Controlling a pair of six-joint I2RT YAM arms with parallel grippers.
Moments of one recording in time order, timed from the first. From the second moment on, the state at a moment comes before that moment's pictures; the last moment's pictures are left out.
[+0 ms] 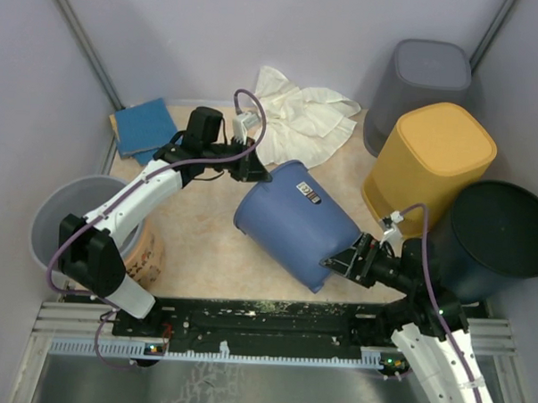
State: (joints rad) left arm -0.49 1.56 1.36 -0.39 0.67 -0.22; right arm 0.33 0.25 0.52 -0.74 -0.57 0.90
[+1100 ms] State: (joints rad) left arm -0.46 1.76 1.45 -0.09 0.55 -0.38; right arm 0.33 0.55 0.69 -0.18 -0.67 0.97
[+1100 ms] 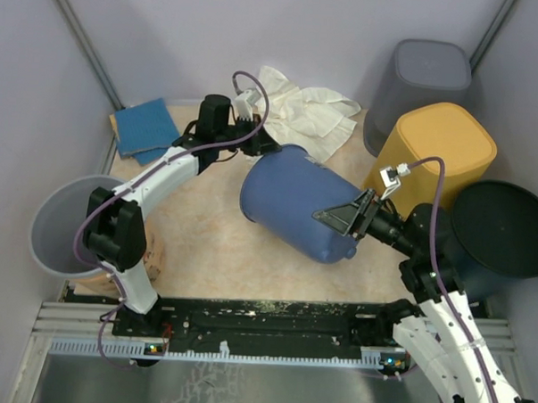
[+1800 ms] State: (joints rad) left arm -0.40 1.87 1.43 0.01 0.59 -0.43; right arm 0.38 0.61 0.96 -0.40 -0.31 0.67
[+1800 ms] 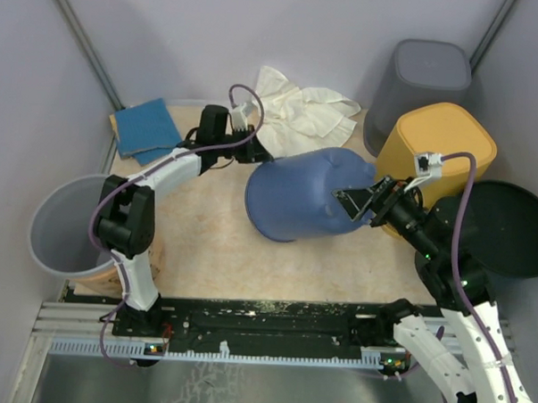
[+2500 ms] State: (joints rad) left arm -0.39 2.02 1.35 -0.22 0.59 -0.37; right arm 0.38 0.62 1.09 -0.73 -0.14 0.53
